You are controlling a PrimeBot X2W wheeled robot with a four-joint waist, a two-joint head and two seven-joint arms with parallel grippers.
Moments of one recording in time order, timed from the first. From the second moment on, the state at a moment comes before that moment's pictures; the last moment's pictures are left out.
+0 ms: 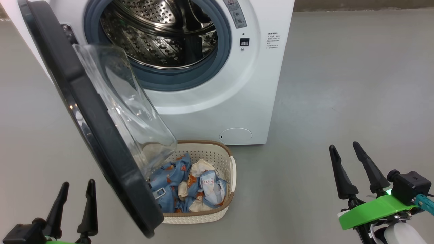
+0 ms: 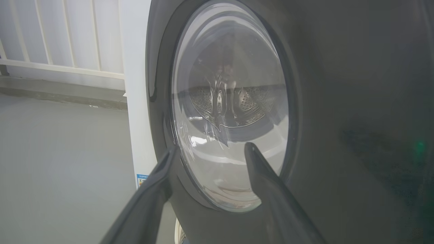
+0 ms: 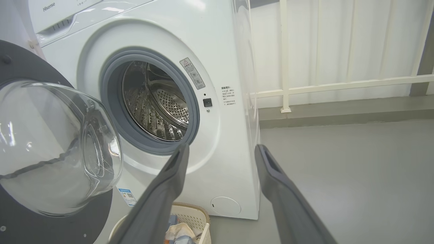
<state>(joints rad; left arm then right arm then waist) -0.03 0.25 -0.07 0.21 -0.50 -0.13 -0.26 -0.10 -0.20 0.14 0.19 0.44 0.13 -0.25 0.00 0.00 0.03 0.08</state>
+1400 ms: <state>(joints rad) -0.03 0.25 -0.07 0.21 -0.49 -0.13 -0.26 -0.10 -0.16 0.11 0.25 0.40 0.13 -0.25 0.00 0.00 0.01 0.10</state>
